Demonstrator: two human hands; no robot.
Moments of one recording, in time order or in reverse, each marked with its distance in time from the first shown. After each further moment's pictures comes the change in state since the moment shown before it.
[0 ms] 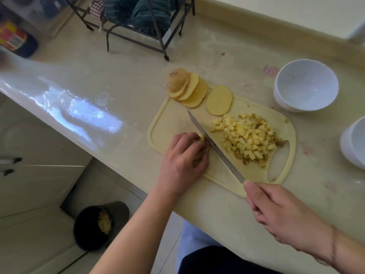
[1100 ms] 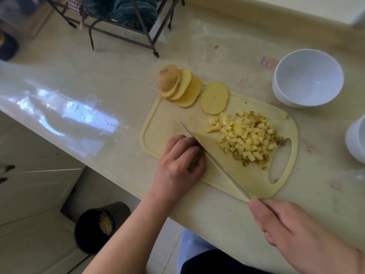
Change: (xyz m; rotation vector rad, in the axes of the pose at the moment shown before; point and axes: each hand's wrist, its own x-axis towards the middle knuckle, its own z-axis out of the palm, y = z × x) left_hand 0.005 0.002 -0.004 -0.039 -0.001 0.042; right_hand -0.005 0.016 -0.001 -0.158 0.053 -0.067
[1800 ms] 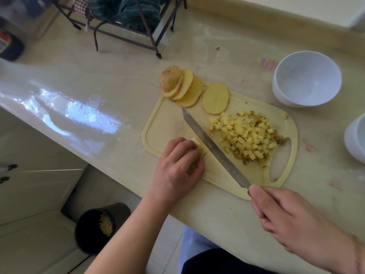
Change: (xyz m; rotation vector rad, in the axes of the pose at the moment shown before) left_hand -0.008 -0.002 -0.006 0.034 -0.001 0.029; right_hand 0.000 -0.015 -0.006 0.157 -0.036 0.036
